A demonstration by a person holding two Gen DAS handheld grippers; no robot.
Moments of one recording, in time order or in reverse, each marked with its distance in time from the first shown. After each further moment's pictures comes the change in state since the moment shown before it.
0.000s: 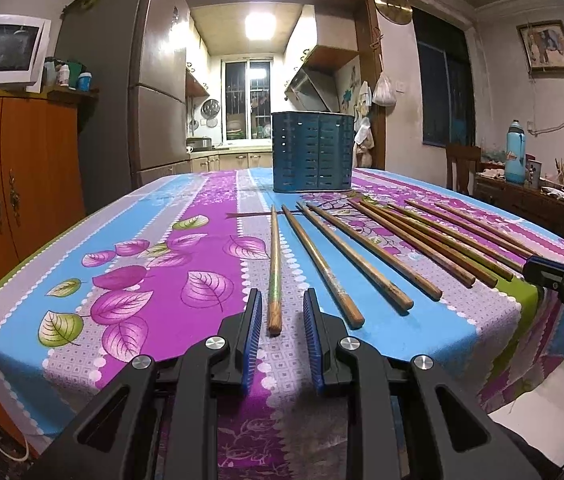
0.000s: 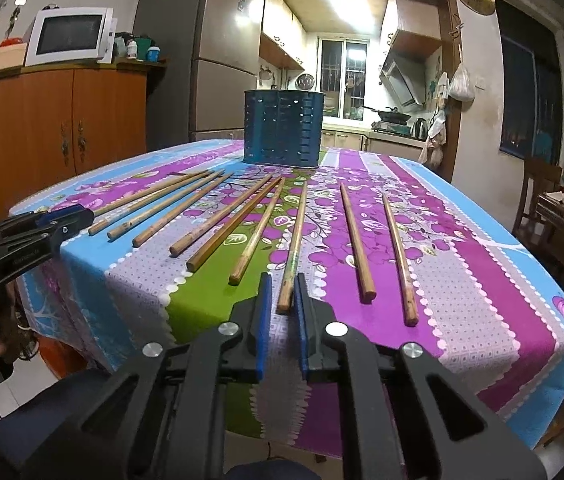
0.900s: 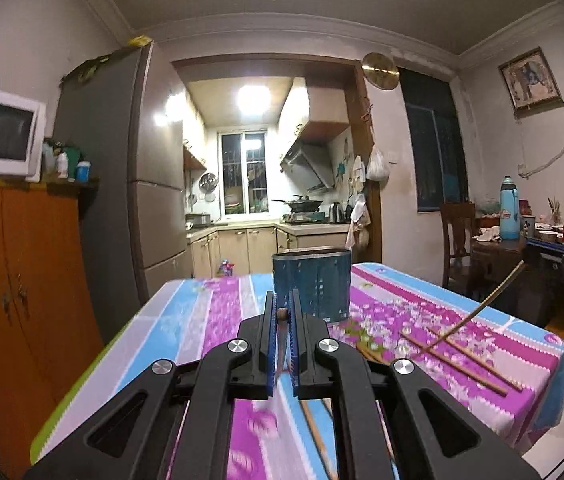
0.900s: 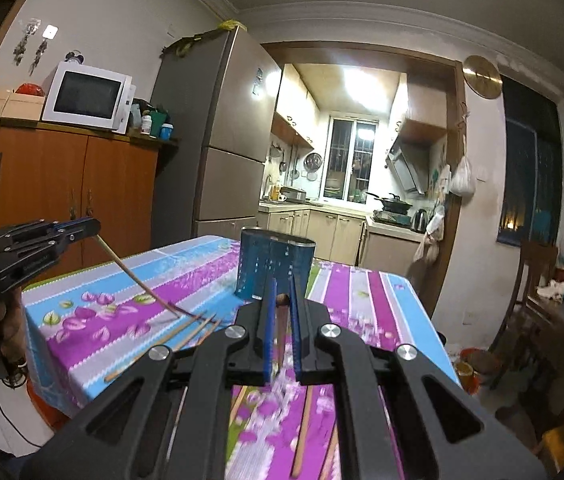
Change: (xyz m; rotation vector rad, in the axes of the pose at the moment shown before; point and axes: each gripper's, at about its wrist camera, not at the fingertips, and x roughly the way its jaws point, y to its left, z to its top) left arm -0.041 -0.001 0.138 0.058 -0.269 -0.017; right arm -0.049 -0.022 0.144 -0.115 -0.263 0.006
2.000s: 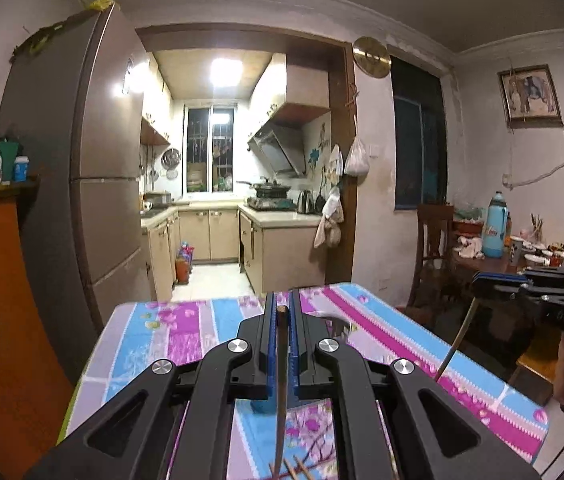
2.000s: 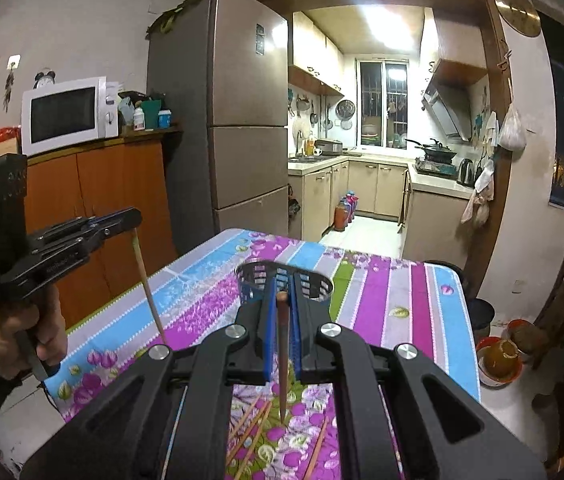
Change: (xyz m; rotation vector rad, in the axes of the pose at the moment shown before) left arm 0.156 0.035 0.130 -0.057 0.092 -0.156; right arm 0.139 -0.070 0.115 0.118 0.195 0.179
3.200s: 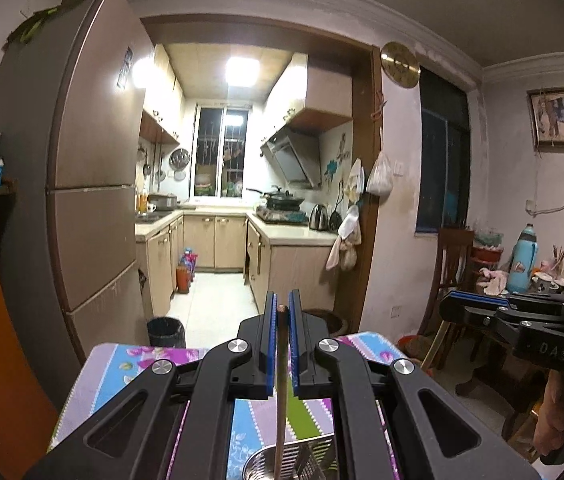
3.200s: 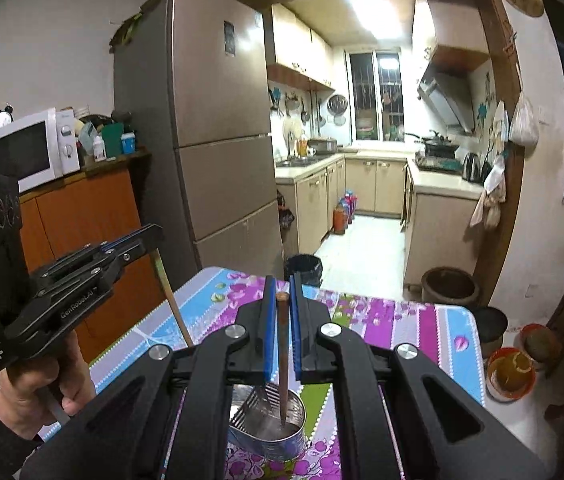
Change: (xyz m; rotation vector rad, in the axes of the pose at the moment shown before) left arm 0.161 0.029 0.078 -0.069 0.000 0.034; right arm 0.132 -0.067 0.098 0.075 0.026 0.008
